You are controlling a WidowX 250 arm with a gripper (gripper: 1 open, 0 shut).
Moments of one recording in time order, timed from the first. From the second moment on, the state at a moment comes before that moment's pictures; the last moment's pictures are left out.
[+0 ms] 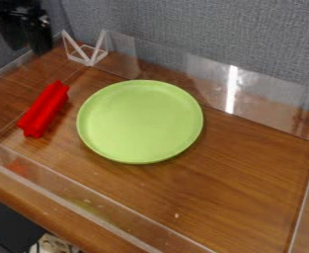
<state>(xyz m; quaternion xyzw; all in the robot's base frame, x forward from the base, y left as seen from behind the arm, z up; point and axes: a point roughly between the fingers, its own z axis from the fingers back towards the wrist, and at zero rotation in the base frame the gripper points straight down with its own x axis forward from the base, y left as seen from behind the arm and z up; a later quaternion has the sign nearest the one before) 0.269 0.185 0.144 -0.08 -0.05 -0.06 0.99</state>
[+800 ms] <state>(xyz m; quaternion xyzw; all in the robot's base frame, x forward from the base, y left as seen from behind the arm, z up) 0.256 0.188 0.075 -0.12 -0.03 -0.09 0.99</state>
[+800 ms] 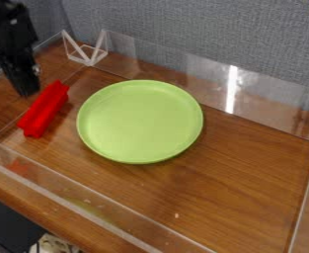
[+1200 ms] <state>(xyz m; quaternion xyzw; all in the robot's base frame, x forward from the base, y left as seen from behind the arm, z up) 0.260 0.193 0.053 -0.12 -0.02 -0.07 0.99</state>
